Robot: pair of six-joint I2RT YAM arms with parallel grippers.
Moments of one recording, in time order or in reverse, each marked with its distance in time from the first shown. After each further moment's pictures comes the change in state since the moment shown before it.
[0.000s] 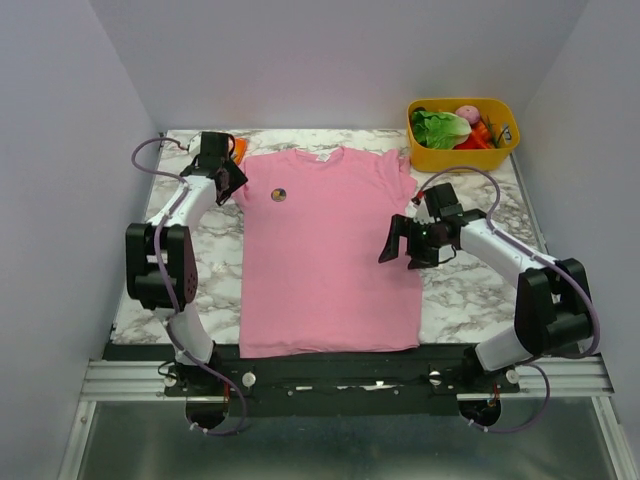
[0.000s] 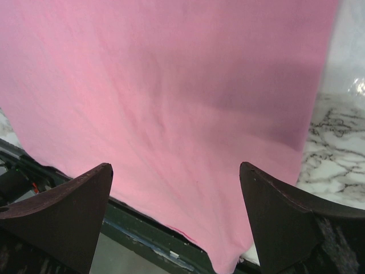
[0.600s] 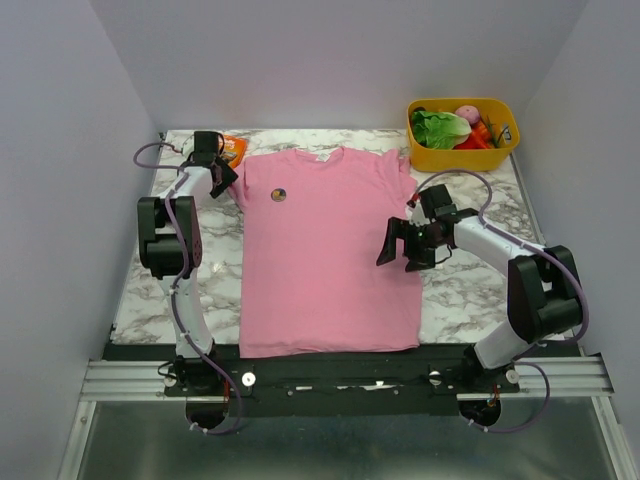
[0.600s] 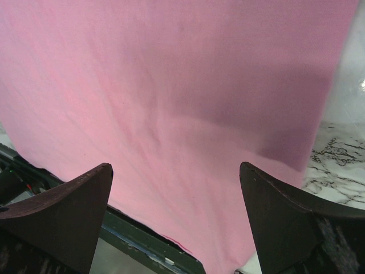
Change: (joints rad) left arm 0.104 0.338 0.186 0.100 0.064 -0.034; right arm 0.000 0.082 0.014 0.037 -0.018 -0.024
